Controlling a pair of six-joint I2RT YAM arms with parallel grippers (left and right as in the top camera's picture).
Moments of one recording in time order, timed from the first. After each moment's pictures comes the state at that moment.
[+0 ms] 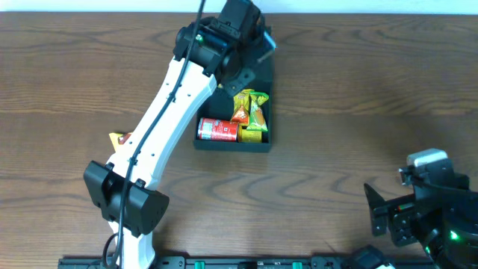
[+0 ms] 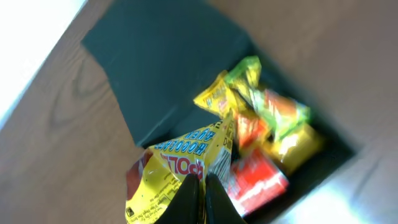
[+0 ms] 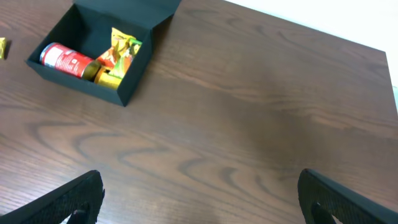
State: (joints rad) left arm -0.53 1.97 2.12 -1.23 -0.06 0.26; right arm 0.51 0.76 1.51 -1.49 0.29 0.08
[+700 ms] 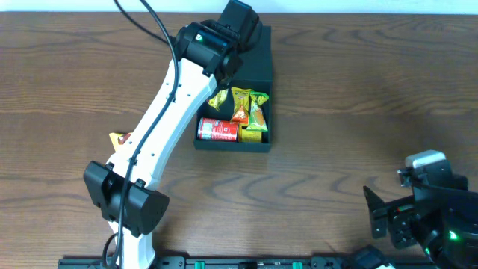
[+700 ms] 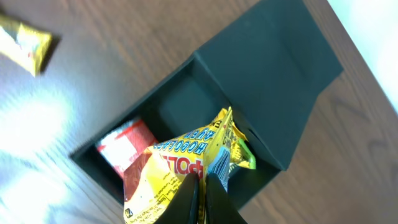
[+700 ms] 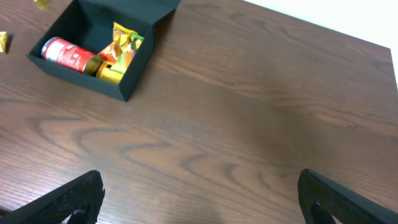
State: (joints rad) left arm -0.53 1.97 2.12 -1.38 -0.28 -1.37; right arm 0.51 0.76 1.51 -1.51 0.28 0.08
